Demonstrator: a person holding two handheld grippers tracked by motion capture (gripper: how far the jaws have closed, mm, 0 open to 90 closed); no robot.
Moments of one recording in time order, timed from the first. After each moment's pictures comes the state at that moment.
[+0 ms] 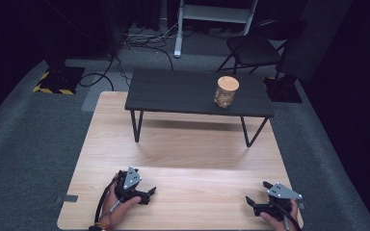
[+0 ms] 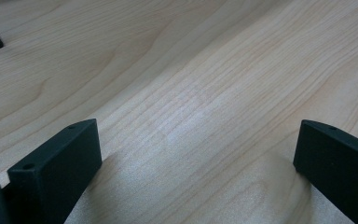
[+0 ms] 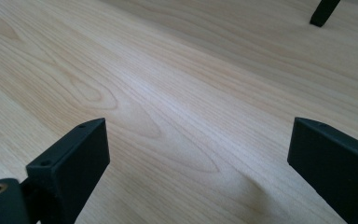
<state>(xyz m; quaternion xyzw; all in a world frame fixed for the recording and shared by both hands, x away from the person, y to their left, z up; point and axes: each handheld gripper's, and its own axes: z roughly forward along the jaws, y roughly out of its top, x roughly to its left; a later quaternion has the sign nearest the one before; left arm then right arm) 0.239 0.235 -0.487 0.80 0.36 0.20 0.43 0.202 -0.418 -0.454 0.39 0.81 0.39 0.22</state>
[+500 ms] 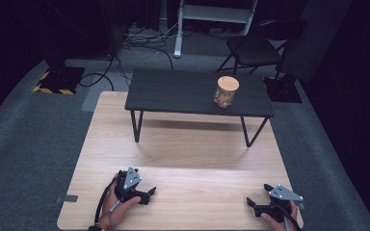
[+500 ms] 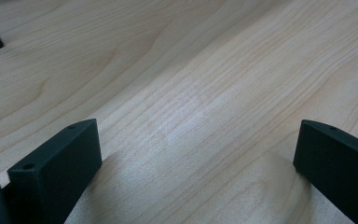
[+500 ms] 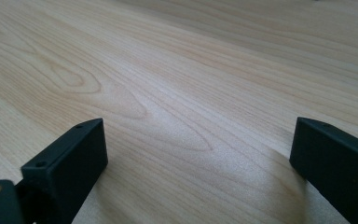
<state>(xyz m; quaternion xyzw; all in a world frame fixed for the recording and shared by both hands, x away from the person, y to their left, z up) 0.238 0.235 -0.487 0.80 0.36 0.20 0.43 0.199 -0.428 -0.477 0.41 0.79 0.41 0.22</state>
